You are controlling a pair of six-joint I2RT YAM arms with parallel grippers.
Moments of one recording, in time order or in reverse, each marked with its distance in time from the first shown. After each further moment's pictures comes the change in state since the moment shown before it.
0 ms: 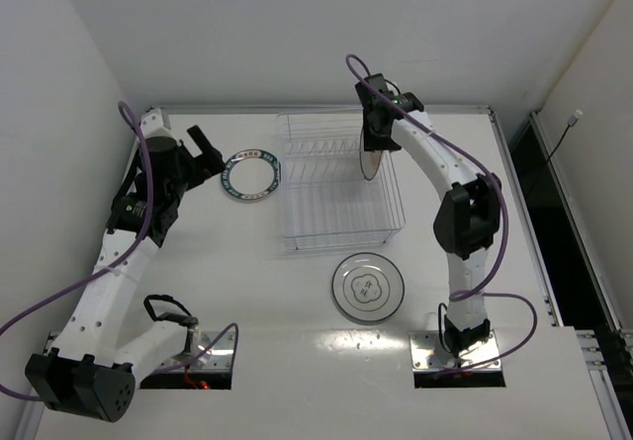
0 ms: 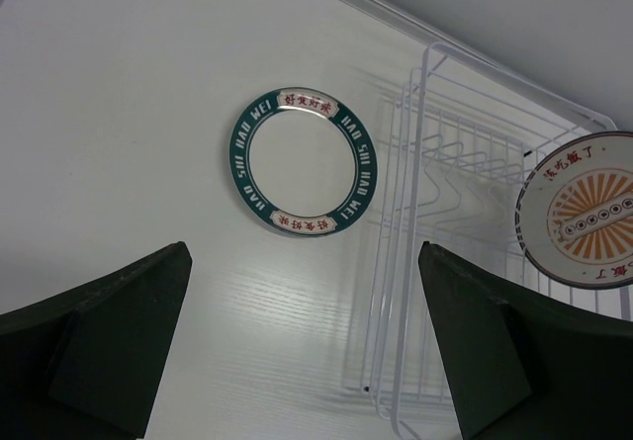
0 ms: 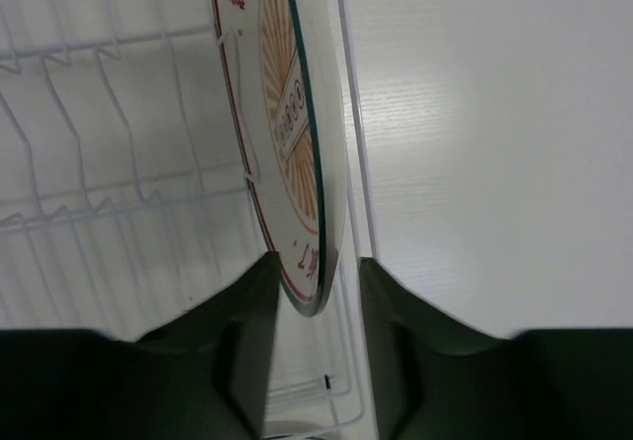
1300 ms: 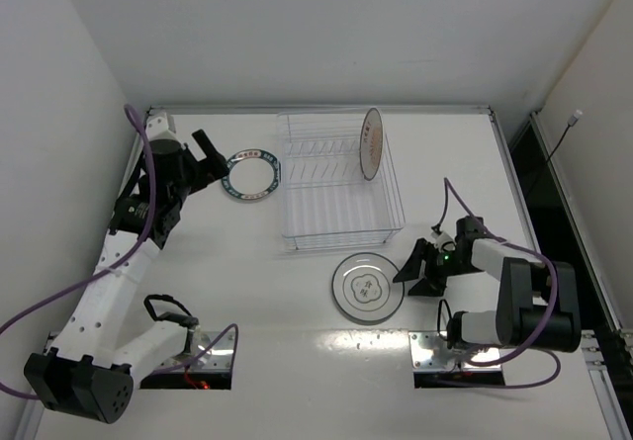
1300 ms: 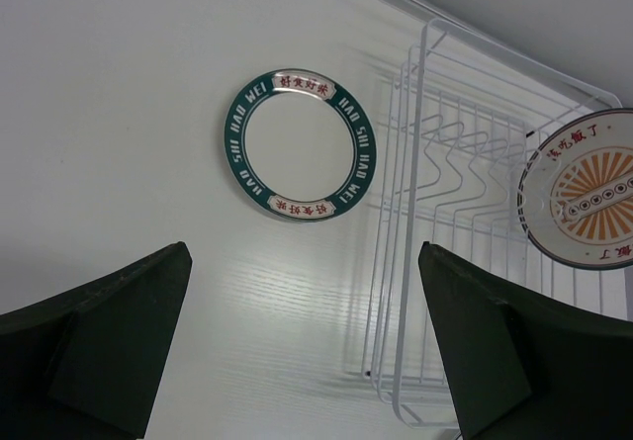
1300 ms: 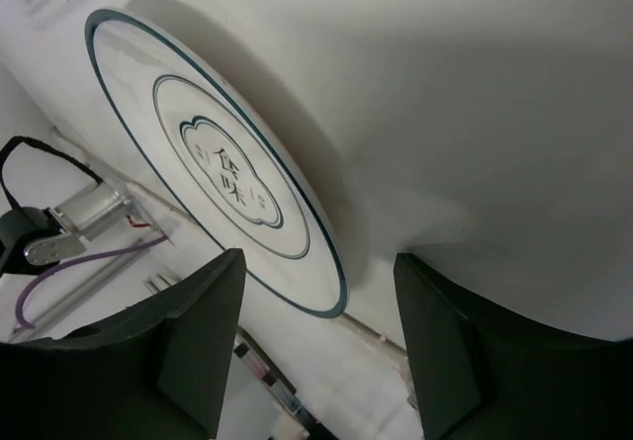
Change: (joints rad) left arm -0.029 -0.009 -0.015 -0.017 0.004 0.000; right arm -0.547 -0.738 -1.609 0.439 -1.130 -0.090
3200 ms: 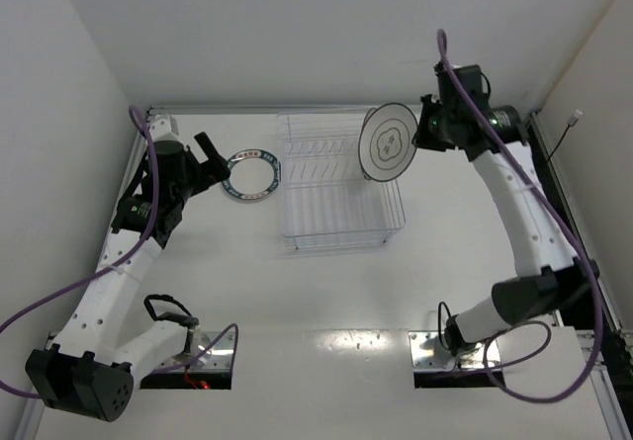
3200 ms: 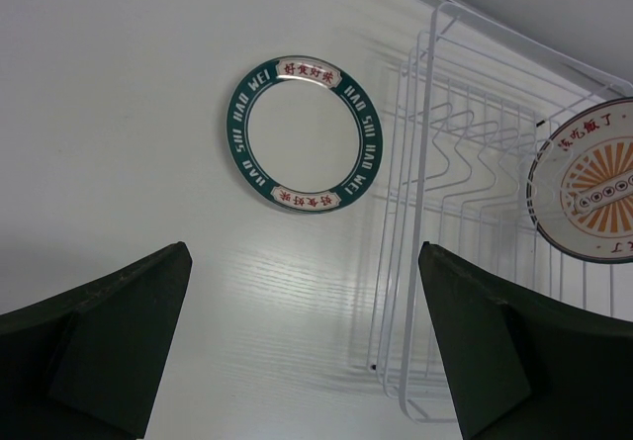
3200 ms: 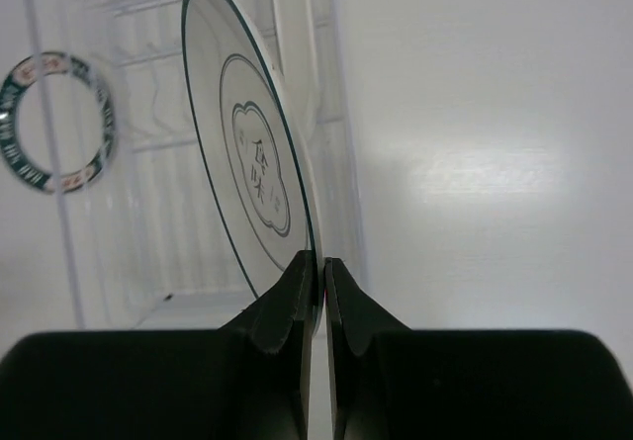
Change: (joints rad) left arm -0.001 0.011 -0.017 0.000 0.005 -0.003; right arm 0.399 0.127 1.373 -0.509 0.782 0.107
